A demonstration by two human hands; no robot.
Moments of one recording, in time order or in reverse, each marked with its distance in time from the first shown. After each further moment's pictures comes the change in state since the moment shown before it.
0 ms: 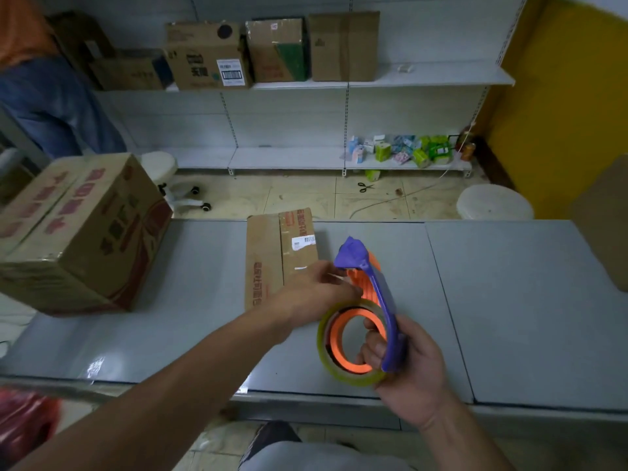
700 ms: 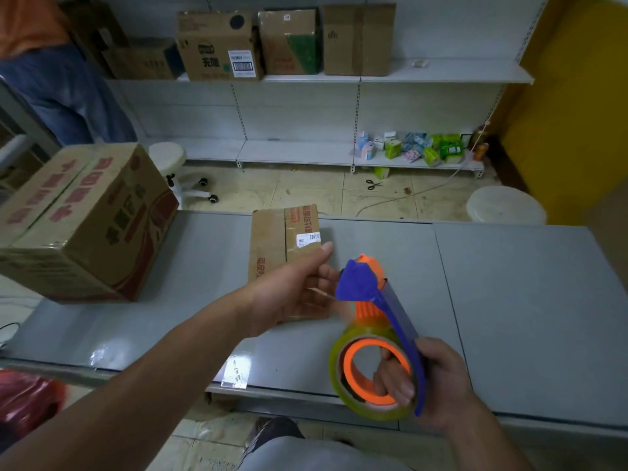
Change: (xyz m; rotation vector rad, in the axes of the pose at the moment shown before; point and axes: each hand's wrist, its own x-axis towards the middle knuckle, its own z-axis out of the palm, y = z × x) left_hand -0.005 -0.003 -0.027 -0.285 -0.137 -0.051; right_hand -0.001 -0.020 -0.026 -0.157 -0.421 0.062
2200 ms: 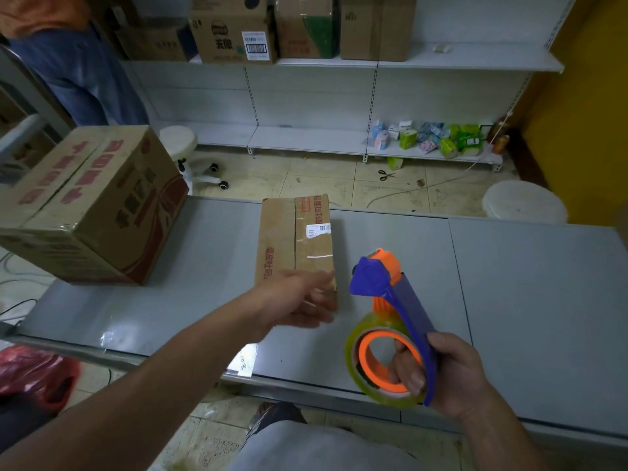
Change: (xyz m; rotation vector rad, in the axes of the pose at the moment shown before) left_hand -0.004 -0.019 -0.003 0.008 0.167 -0.156; right_hand 0.005 -0.006 -0.036 0.041 -0.264 0.091
